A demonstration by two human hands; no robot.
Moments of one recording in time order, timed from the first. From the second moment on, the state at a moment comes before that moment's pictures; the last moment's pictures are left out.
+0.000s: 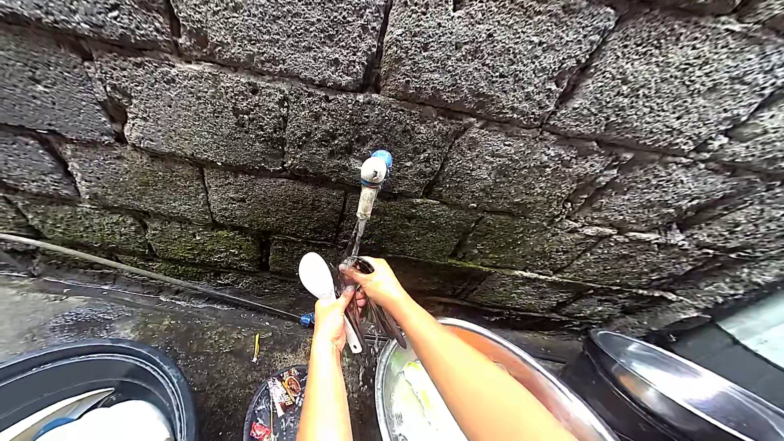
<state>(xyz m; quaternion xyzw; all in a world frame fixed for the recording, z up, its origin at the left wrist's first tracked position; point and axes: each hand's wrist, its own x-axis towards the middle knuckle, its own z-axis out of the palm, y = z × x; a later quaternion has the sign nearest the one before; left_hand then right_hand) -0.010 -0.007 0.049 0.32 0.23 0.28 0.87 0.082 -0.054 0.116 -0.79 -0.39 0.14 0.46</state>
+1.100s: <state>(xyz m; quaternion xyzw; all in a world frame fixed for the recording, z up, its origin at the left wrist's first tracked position) -0.013 -0.005 0.028 0.37 0.18 0.21 0.89 0.094 -0.068 0.126 -0.74 -0.41 0.22 0.49</state>
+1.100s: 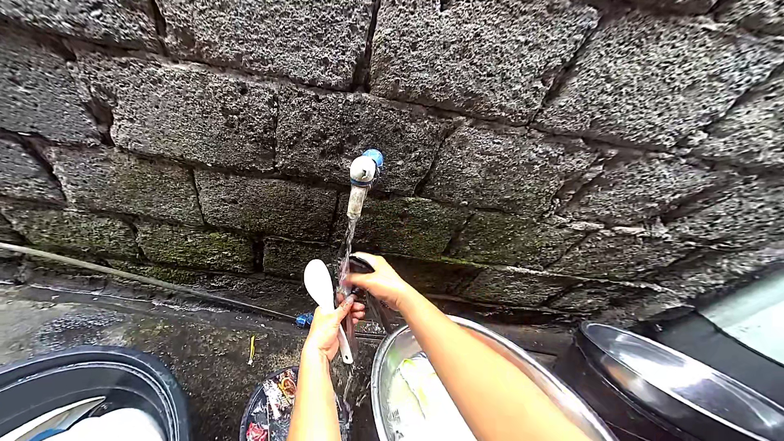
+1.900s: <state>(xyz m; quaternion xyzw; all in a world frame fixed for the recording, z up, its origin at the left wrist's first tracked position) -0.005 0.001 0.013 0.30 0.29 0.17 0.89 0.081 -0.044 0.135 -0.86 -0.36 0.14 0.32</state>
